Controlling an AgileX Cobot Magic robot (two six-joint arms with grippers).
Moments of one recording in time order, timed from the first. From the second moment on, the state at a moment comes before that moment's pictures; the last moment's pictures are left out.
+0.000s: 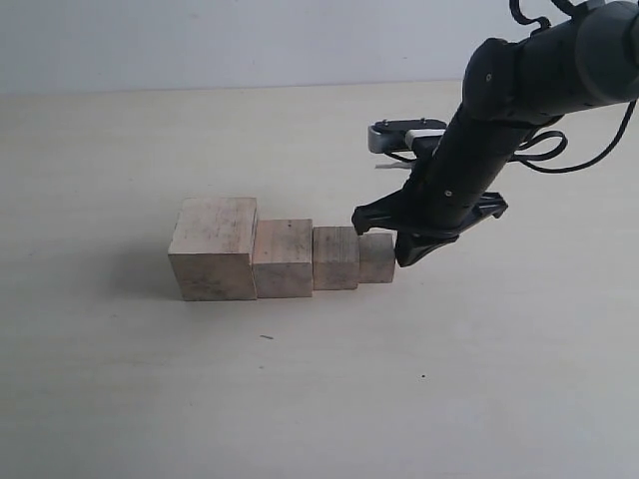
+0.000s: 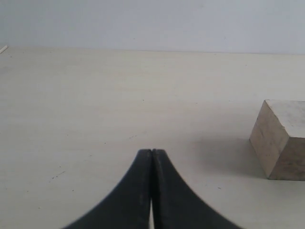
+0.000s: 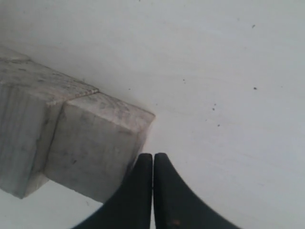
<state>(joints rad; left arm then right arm) -0.01 0.01 0.00 -0.12 0.37 0.10 0.53 2.01 -1.20 0.33 0.73 -0.14</state>
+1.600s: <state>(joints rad) -0.01 0.01 0.00 -0.12 0.37 0.10 0.53 1.18 -0.92 0.50 0.69 -0.25</state>
